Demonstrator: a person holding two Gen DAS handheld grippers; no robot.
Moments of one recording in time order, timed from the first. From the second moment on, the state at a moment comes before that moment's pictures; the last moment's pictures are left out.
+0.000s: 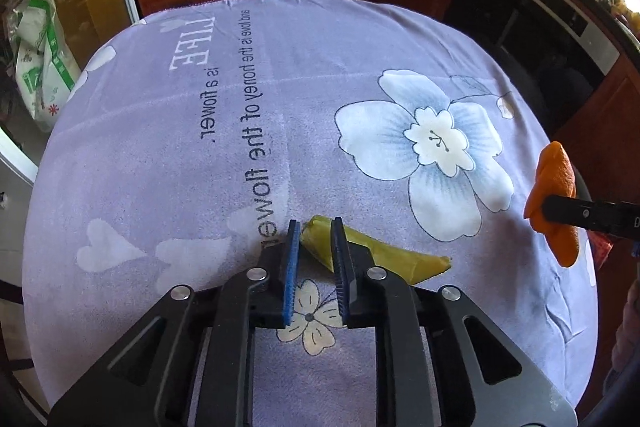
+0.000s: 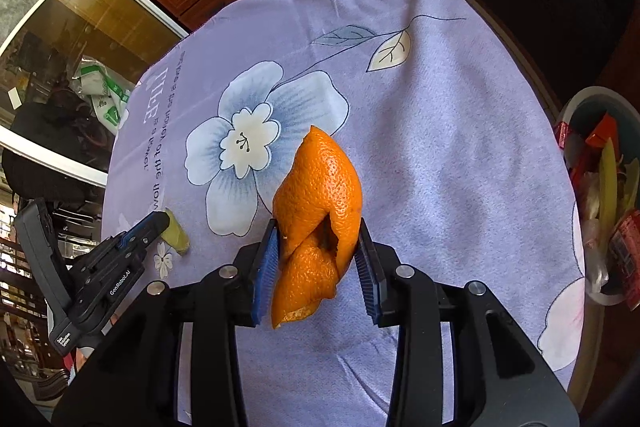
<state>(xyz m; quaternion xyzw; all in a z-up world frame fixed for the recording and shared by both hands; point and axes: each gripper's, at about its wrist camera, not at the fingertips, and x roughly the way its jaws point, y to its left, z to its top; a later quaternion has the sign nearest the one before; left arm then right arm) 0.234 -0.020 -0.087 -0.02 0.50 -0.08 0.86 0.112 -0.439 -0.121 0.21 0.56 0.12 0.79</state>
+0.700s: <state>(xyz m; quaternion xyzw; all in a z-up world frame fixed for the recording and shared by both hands) 0.203 -0.067 -0.066 0.01 0.47 -0.11 0.88 0.105 -0.457 -0.121 0.23 0.56 0.12 0.79</state>
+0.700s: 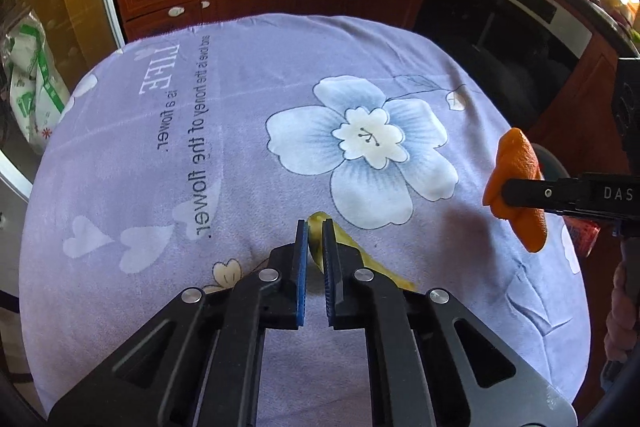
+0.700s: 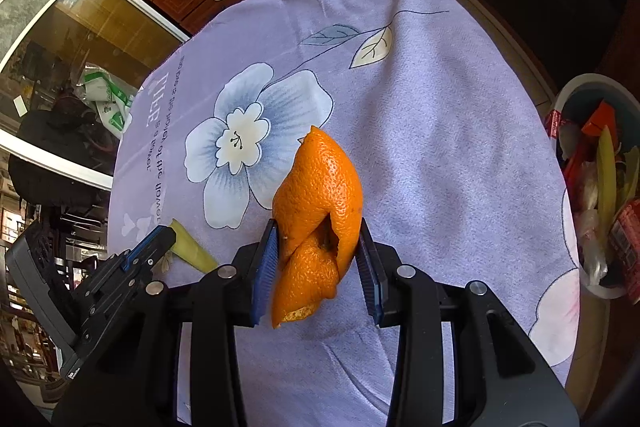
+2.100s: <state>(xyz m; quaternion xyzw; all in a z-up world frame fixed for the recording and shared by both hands) 0.207 -0.412 -0.037 0.14 0.45 -0.35 0.80 0.013 -0.758 -0.134 0.38 0.47 -0.06 0.79</state>
